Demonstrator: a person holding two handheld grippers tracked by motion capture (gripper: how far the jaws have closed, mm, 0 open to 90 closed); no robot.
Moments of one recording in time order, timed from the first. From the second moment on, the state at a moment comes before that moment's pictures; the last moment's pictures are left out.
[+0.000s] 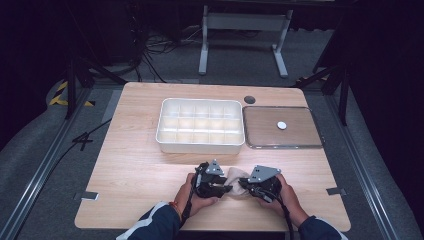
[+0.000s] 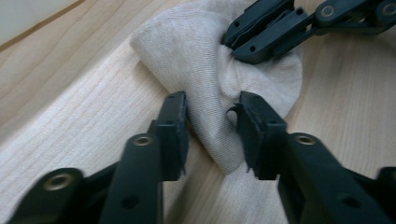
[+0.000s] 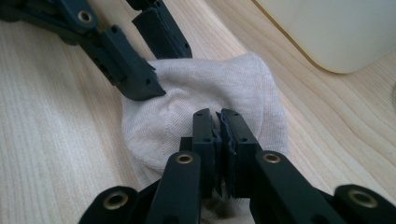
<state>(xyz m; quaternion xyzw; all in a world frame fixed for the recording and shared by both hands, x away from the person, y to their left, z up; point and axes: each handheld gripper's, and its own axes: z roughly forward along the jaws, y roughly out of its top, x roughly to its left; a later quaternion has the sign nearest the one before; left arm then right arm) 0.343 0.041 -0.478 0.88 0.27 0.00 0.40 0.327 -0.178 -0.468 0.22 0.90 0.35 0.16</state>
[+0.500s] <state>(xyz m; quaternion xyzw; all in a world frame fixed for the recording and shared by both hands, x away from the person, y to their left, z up) 0.341 0.047 -0.465 0.85 0.27 0.01 0.45 0.332 -0.156 -0.462 0.19 0.92 0.30 0.17</state>
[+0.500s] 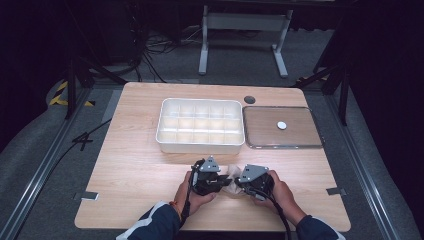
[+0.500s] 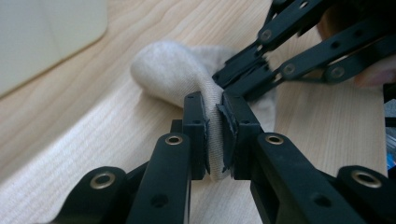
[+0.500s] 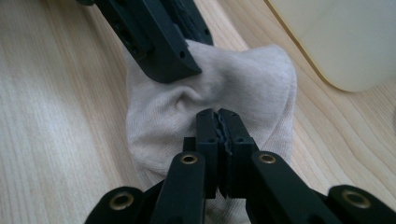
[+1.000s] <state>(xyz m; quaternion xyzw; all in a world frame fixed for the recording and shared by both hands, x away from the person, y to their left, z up) 0.341 0.046 -0.459 0.86 0.26 0.05 0.42 0.333 -0.176 -0.453 0.22 0.90 0.36 0.15</state>
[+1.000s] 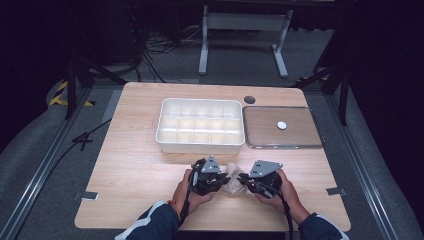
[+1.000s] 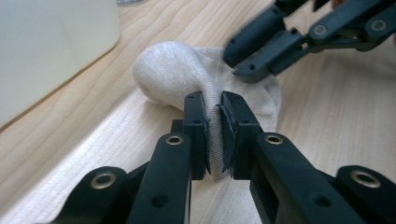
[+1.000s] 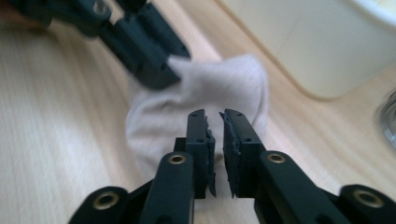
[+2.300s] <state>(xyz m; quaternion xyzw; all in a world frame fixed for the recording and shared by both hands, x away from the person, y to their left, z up) 0.322 0.013 -0.464 0.89 0.19 0.11 0.40 0.336 -0.194 -0.458 0.24 0.89 0.37 0.13</state>
